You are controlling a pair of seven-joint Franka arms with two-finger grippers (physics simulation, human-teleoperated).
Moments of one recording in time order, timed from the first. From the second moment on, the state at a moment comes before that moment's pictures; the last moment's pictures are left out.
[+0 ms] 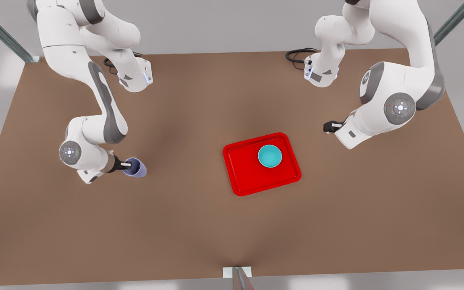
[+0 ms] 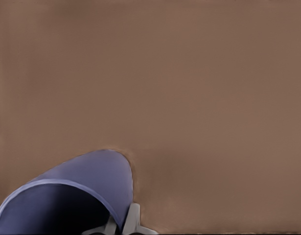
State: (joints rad) left arm -0.21 0.20 -0.04 -1.50 -0.04 1.42 -0.13; right arm 0.02 0.30 0.12 -1.90 0.09 2.04 0.17
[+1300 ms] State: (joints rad) left arm -0.21 0.19 -0.04 -1.50 -0.04 1.42 -0.14; right arm 0.56 0.88 0.26 -1.21 -0.05 2.10 0.73
